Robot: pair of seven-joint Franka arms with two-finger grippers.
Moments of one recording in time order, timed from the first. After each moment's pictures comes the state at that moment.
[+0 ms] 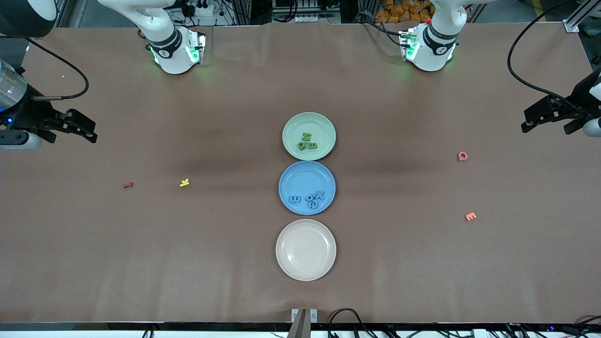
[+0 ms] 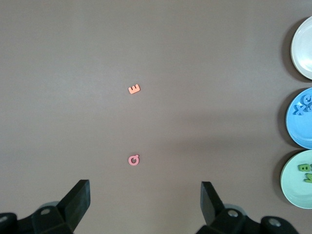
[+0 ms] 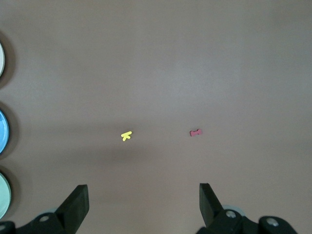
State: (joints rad) left arm 0.03 -0.02 -0.04 -1.61 -0.03 1.65 0.04; right arm 0.00 0.00 0.05 -1.63 -0.02 1.67 0.05
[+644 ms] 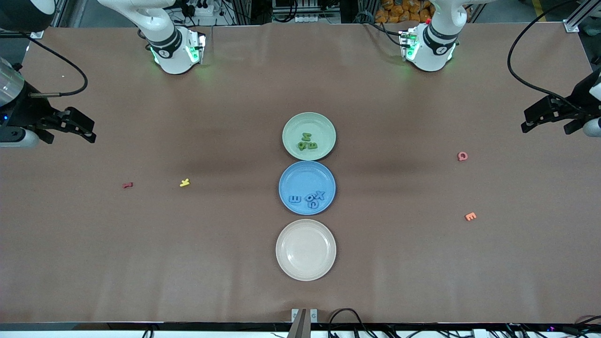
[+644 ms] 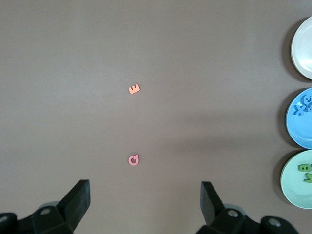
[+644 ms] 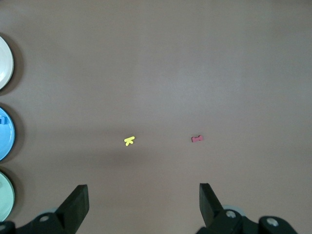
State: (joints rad) left arm 0.03 -0.02 -0.04 -1.61 -0.03 1.65 0.04; right arm 0.00 0.01 0.06 -1.60 -0.02 1.68 0.05
